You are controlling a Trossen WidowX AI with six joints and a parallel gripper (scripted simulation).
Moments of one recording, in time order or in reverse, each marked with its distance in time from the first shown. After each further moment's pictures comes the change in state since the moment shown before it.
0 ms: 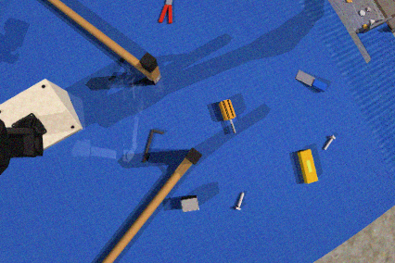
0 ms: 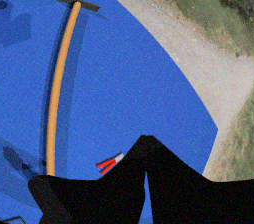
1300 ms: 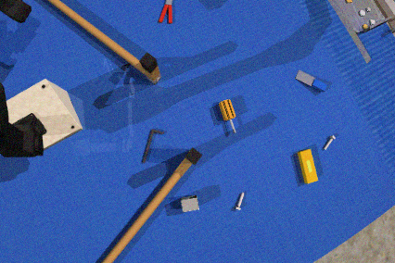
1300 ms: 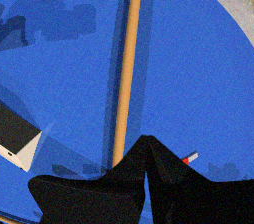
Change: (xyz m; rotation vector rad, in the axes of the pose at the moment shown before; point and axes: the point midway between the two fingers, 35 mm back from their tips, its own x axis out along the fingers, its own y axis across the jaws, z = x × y) arm 0.055 0.088 0.002 0.107 0.183 0.375
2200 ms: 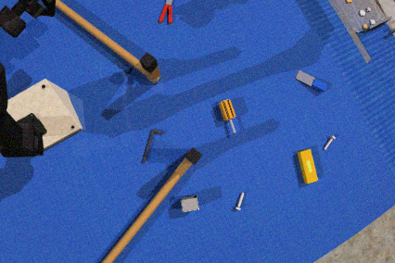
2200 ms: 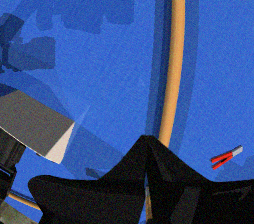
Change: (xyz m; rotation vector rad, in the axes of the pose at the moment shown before) arm 0.037 0.044 -0.008 0.065 0.172 0.204
